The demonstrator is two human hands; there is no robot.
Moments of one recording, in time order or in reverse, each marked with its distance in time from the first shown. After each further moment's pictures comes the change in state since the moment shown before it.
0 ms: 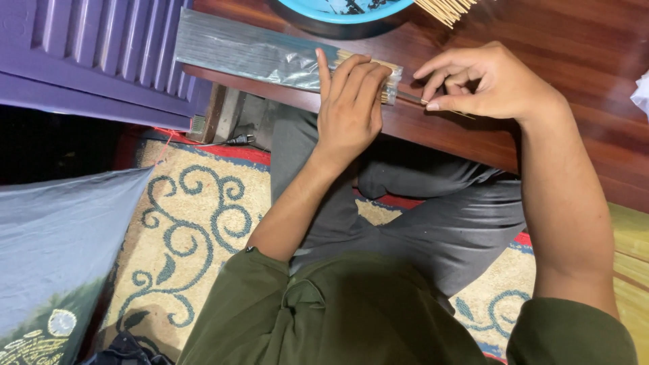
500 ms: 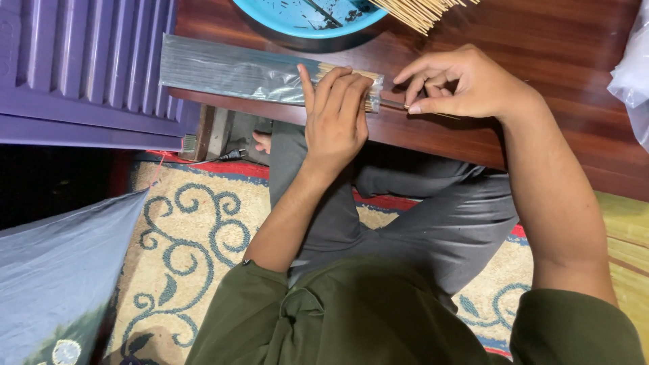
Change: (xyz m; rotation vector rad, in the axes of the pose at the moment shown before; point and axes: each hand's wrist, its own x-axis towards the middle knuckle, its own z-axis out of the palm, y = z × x) left_hand -0.001 0.001 0.001 0.003 -0.022 -0.006; right_hand 0.002 0.001 0.000 -0.003 0.003 -0.025
